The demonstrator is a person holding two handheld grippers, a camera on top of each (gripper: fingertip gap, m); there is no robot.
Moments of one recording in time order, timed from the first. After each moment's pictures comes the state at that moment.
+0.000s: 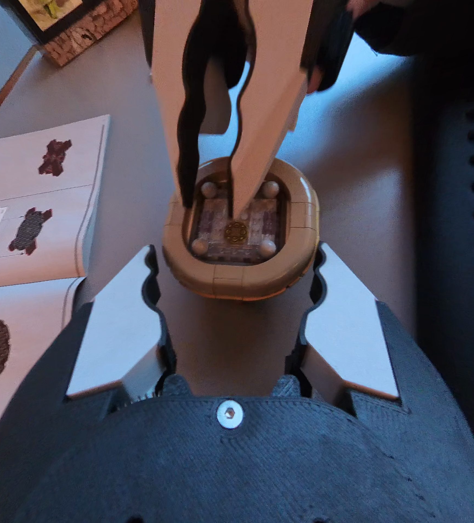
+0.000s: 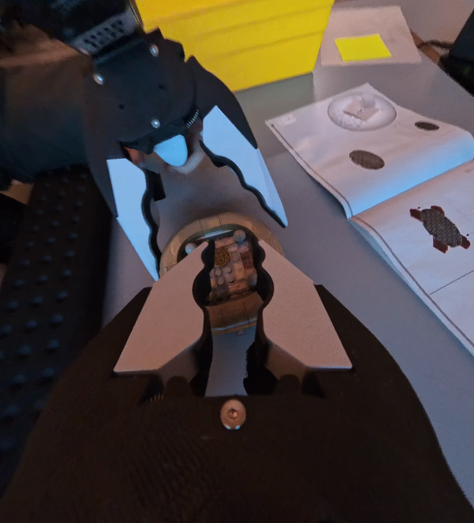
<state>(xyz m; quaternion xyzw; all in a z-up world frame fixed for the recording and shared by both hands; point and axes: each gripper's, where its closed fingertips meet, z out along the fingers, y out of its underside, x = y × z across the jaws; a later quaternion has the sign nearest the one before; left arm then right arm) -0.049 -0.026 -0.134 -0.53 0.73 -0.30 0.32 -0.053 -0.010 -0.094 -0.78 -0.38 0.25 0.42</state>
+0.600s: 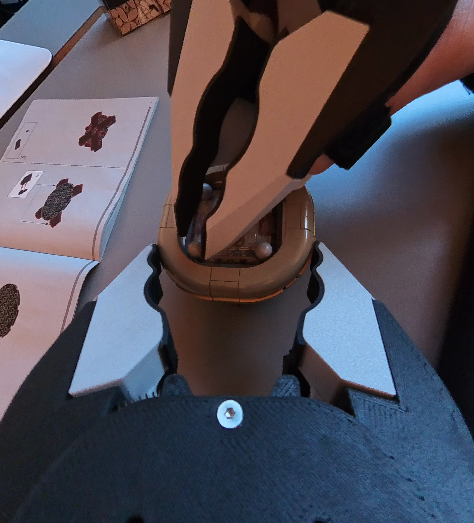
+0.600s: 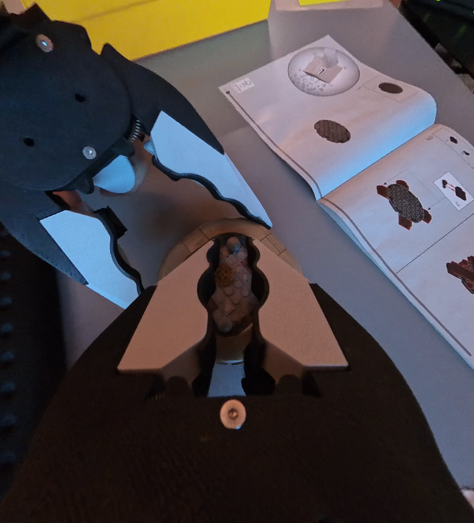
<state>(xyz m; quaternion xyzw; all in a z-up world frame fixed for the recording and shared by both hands) -0.027 -0.012 -0.134 -0.62 0.65 -0.26 0.35 -0.047 0.015 -0.108 -0.83 -0.35 0.17 0.39</state>
